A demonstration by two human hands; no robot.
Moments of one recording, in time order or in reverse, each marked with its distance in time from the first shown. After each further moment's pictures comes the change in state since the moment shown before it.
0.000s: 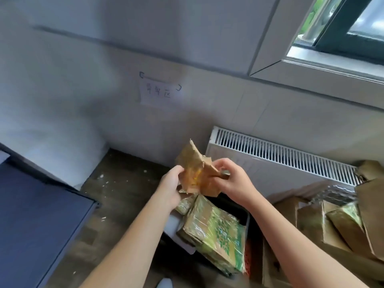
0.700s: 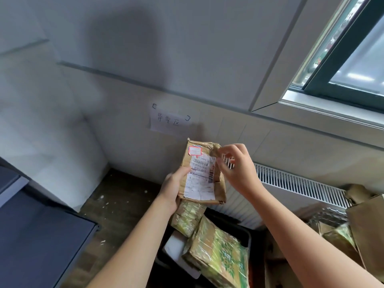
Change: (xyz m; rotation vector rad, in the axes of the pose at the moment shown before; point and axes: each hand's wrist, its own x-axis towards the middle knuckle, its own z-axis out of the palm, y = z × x) left_hand -0.036 0.080 -0.024 0.004 -0.256 0.278; right_hand 0.049 -0.105 -0.016 -0.240 0.307 -0.208
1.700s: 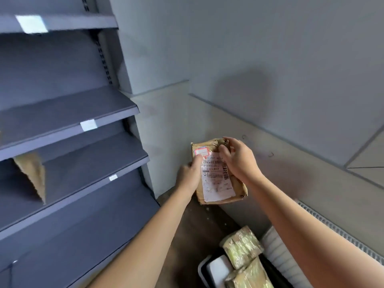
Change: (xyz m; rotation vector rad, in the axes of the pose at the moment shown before) left_hand -0.164 0.102 -0.047 0.329 0.782 0.292; right_hand 0.021 -0.202 0.052 0.161 -0.321 -0.217
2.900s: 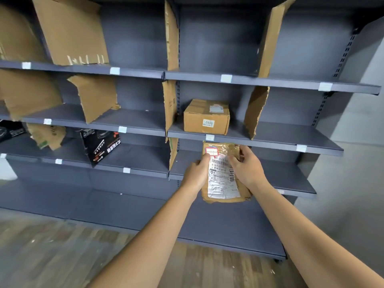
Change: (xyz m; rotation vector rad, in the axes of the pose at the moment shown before) left_hand -0.351 -0.091 -0.458 -0.190 0.737 0.007; right_hand -0.338 -0.408 0.193 0.379 -0.608 -0.487
